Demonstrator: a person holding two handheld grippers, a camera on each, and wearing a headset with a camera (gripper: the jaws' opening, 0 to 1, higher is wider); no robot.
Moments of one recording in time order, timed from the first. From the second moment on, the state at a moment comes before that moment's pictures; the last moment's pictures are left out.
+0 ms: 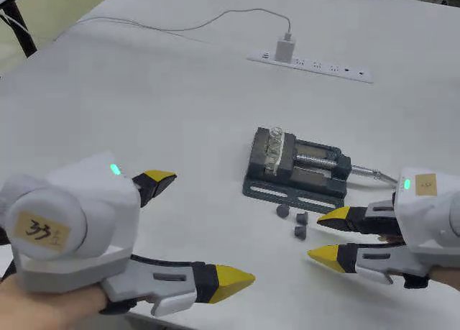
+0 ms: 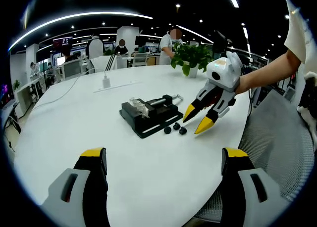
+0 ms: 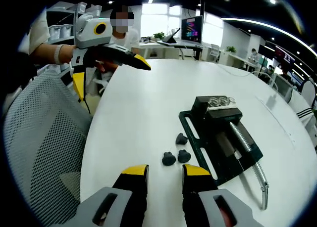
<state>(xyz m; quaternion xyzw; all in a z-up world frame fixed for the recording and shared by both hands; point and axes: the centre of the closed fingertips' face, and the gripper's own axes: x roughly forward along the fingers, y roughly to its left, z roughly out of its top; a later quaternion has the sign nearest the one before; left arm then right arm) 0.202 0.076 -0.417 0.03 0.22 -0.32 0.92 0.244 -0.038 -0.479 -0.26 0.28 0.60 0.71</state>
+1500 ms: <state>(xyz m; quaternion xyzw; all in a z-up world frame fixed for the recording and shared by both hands) 0.194 0.073 -0.432 0.01 0.24 -0.32 0.92 0.247 -0.026 -0.488 -0.28 0.26 0.62 0.68</state>
